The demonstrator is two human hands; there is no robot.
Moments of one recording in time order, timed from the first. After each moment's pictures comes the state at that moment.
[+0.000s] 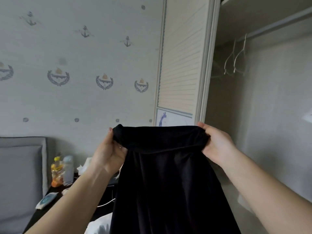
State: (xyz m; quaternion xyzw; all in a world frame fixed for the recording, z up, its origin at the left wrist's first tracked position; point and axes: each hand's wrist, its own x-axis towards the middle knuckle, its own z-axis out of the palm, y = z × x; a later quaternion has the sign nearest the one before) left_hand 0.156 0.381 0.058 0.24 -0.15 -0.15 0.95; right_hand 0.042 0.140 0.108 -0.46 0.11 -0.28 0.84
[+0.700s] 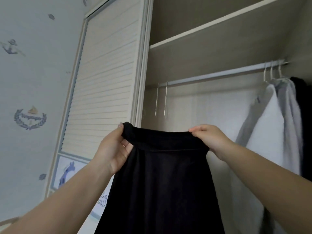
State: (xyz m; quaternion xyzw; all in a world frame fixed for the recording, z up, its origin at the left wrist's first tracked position) left_hand 0.285 0.082 0.211 0.18 -0.36 -0.34 0.85; right_hand 0.065 -0.053 0.256 -0.75 0.29 -0.50 0.31
